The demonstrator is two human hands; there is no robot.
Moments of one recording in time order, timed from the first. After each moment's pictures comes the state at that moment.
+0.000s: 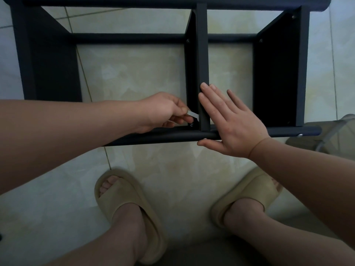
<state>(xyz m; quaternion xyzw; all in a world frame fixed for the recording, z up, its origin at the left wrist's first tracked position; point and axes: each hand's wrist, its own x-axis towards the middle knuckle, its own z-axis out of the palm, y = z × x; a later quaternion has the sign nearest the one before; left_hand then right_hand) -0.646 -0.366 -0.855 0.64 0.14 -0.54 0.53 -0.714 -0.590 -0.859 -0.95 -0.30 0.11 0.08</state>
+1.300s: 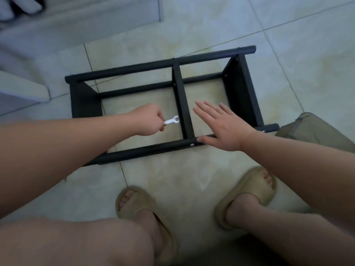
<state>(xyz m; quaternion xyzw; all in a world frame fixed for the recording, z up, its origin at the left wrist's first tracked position) -0.637 -0.354 -0.753 0.88 -0.06 -0.43 0.21 -0.716 -0.601 -0.780 -0.95 -0.20 0.24 0.07</state>
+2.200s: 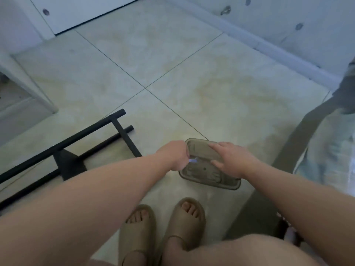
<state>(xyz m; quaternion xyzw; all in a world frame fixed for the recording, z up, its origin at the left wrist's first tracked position) -0.727 -0.754 -0.737 0.84 -0.36 -0.40 0.07 -0.869 -0.907 -0.741 -0.95 0.18 0.25 0.10</state>
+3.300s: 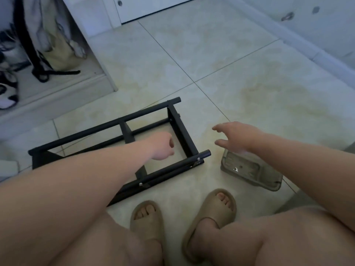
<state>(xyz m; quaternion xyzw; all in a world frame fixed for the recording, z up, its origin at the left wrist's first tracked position) -0.667 -0.558 -0.692 0.90 -0.28 -0.34 0.06 -0.763 -0.798 -0.679 -0.96 0.07 0.26 0.09</state>
